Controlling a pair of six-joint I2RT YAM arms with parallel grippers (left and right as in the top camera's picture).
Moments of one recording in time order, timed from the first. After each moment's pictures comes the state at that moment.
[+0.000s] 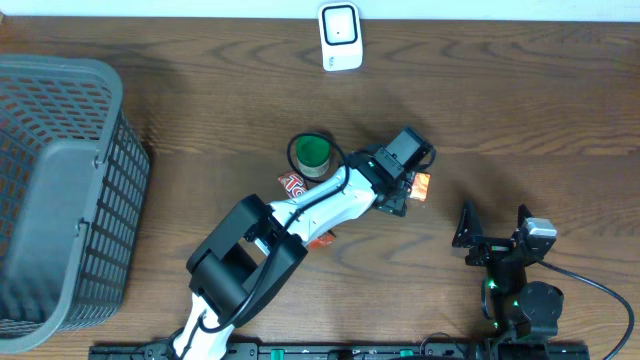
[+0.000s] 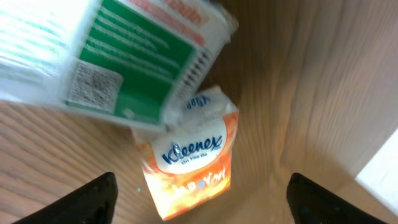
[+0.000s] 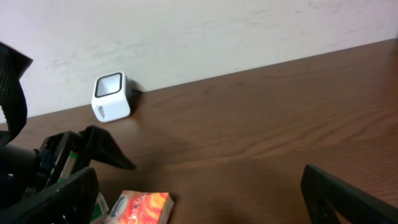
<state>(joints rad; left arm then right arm) -0.85 2.07 1.43 -0.34 0.05 -2.06 -0.02 0.02 0.01 -0.07 -0.02 0.25</state>
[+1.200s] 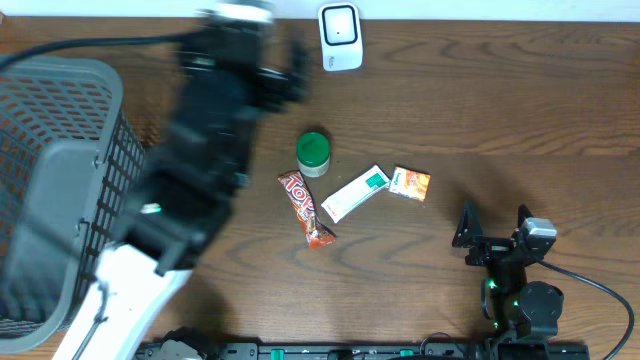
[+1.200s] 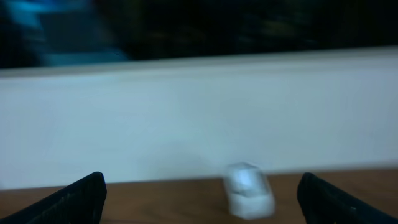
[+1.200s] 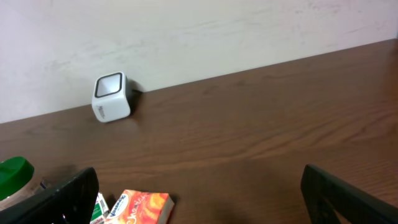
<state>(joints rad) -0.50 1.22 1.44 -0.32 -0.45 -0.02 -0.02 0.02 0.01 -0.07 -0.02 0.25</state>
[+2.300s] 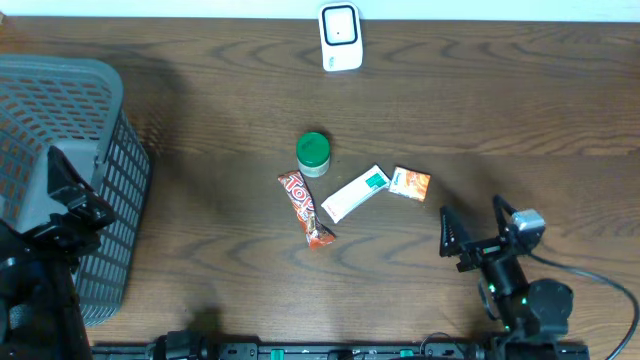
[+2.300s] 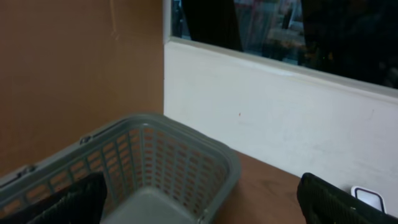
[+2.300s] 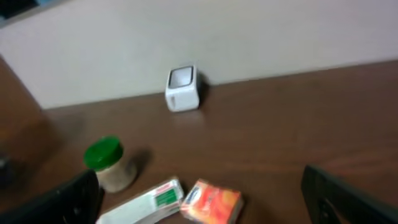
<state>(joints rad) 0.13 0.70 1.47 -0.88 -0.31 -0.16 -0.02 0.13 0.14 -0.10 -0.32 0.27</state>
